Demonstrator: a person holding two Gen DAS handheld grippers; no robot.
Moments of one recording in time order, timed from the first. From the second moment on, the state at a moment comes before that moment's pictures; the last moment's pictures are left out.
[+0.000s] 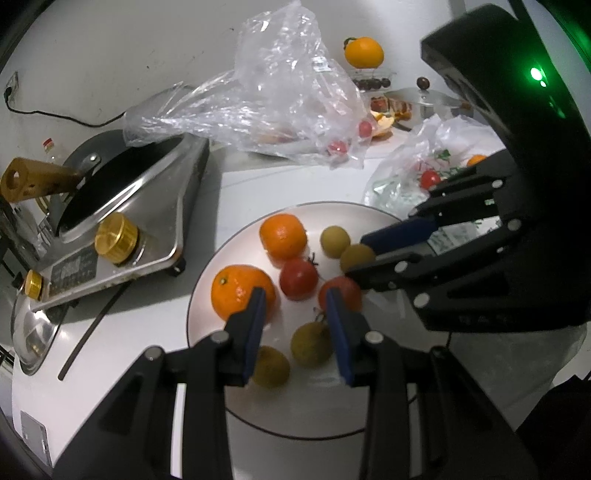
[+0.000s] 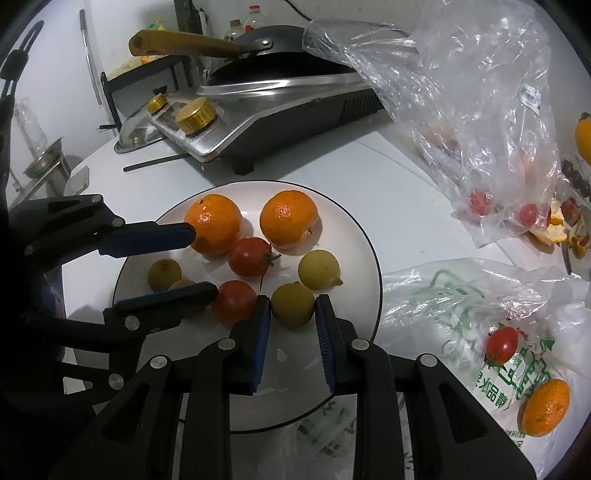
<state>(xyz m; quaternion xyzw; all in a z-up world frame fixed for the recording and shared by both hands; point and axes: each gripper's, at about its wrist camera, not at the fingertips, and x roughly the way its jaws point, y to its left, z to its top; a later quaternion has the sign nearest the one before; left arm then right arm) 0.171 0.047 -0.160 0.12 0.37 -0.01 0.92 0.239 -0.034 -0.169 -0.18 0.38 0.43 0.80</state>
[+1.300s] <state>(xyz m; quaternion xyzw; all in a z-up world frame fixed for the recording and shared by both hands) 0.138 0.038 -0.141 0.11 0.35 0.00 0.93 0.214 -0.065 -0.145 -0.19 0.34 0.39 0.83</state>
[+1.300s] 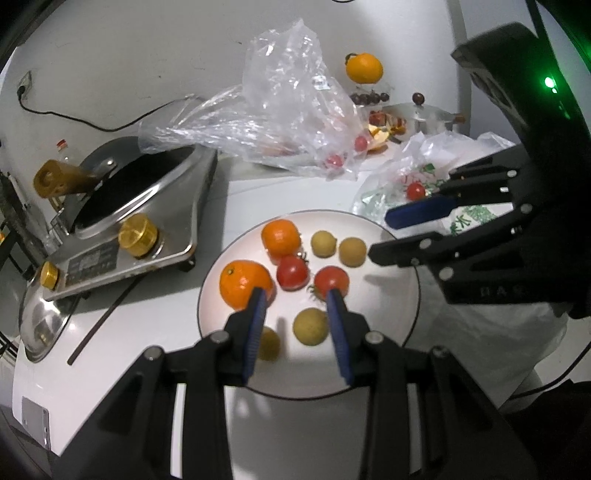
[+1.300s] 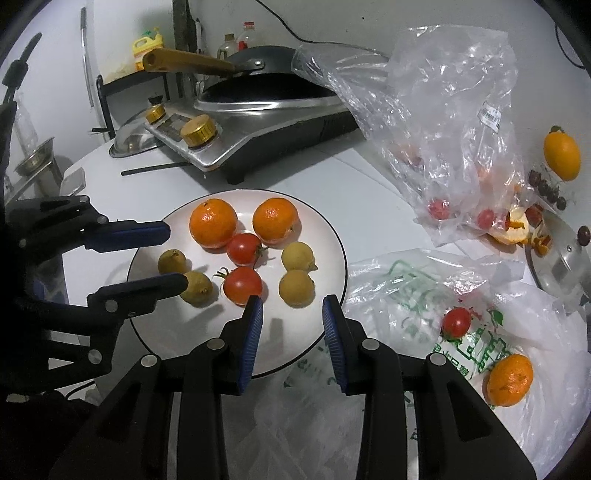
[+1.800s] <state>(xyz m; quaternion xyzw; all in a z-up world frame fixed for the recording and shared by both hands) 0.114 0.055 -0.145 0.07 0.35 0.01 0.93 0.224 -0.041 -0.156 -0.24 0.33 0.37 0.84</state>
